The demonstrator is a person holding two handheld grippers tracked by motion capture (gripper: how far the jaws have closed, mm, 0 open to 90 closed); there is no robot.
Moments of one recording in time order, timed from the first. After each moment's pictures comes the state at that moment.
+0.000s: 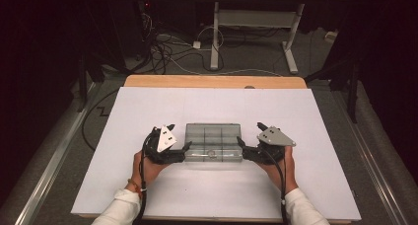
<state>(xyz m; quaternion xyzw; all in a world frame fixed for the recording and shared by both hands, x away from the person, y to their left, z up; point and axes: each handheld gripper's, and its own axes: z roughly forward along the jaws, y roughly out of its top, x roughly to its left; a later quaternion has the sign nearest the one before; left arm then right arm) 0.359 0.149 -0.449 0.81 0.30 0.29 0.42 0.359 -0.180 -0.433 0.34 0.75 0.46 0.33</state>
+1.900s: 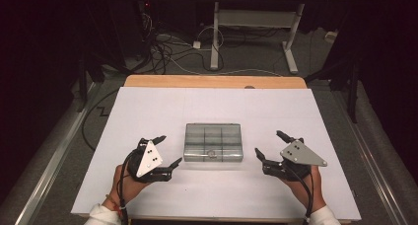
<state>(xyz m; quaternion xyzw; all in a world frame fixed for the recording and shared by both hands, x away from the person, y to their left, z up) 0.297 0.177 -0.430 0.81 0.23 0.30 0.44 0.304 -0.223 -0.407 0.31 0.75 0.46 0.37</state>
